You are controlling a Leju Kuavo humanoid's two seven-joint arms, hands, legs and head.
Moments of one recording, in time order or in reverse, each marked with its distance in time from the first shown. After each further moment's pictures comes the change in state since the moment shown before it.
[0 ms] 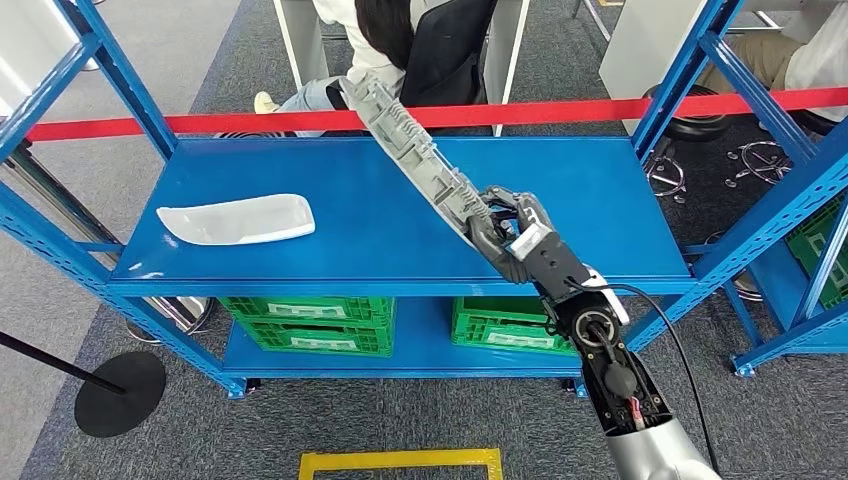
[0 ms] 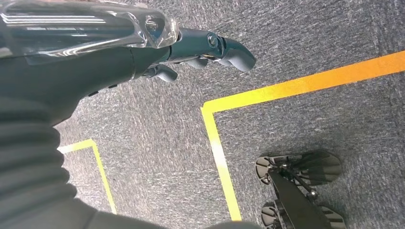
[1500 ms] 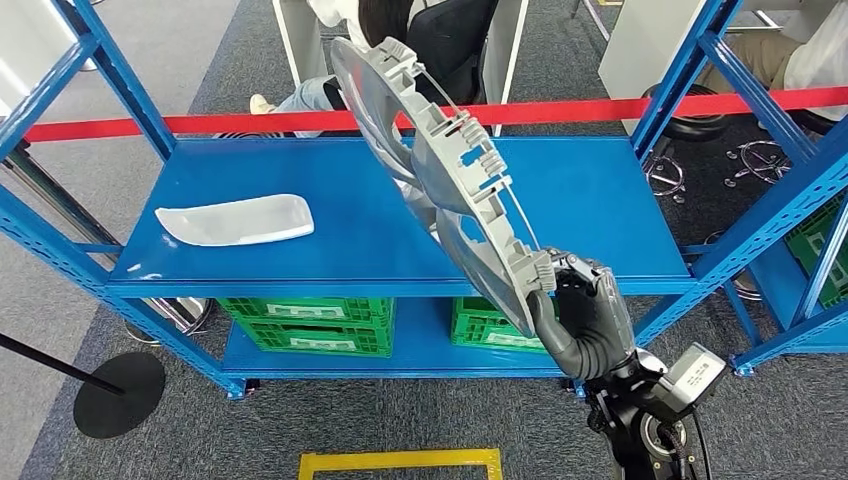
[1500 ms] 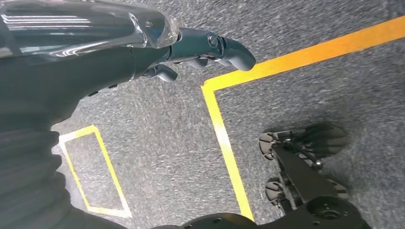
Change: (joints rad) left arm 0.026 -0.023 -0.012 0.002 0.044 -0.051 0.007; right arm 0.386 0.073 -0.161 -0.481 -0.246 0.216 -0.078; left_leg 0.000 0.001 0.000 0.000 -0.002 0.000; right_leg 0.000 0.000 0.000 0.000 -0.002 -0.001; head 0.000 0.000
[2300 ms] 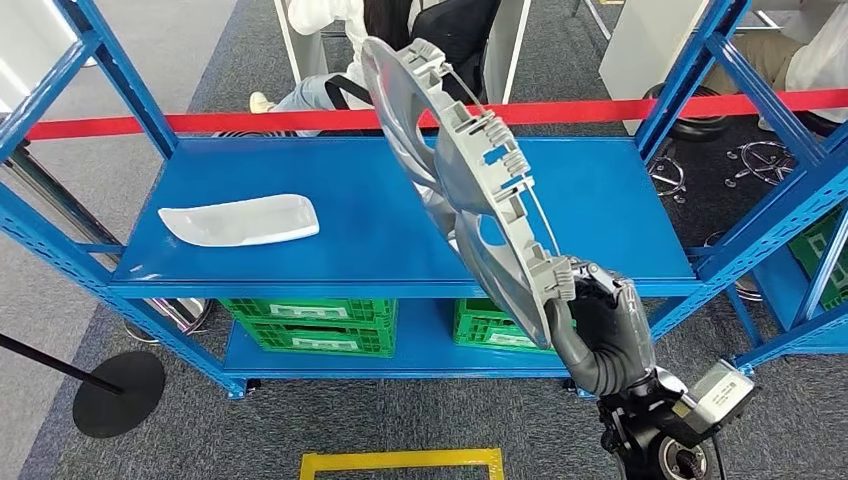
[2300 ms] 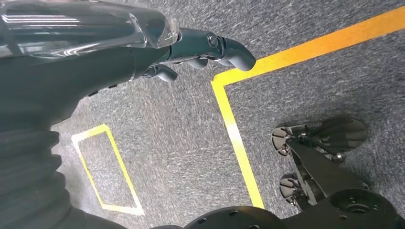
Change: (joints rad) left arm 0.019 -0.027 0.000 0.002 -0.038 0.006 0.010; right arm 0.079 0.009 -0.026 -0.108 0.003 -0.041 0.052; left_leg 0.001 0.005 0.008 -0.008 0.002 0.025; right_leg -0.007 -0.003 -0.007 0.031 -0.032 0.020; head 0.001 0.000
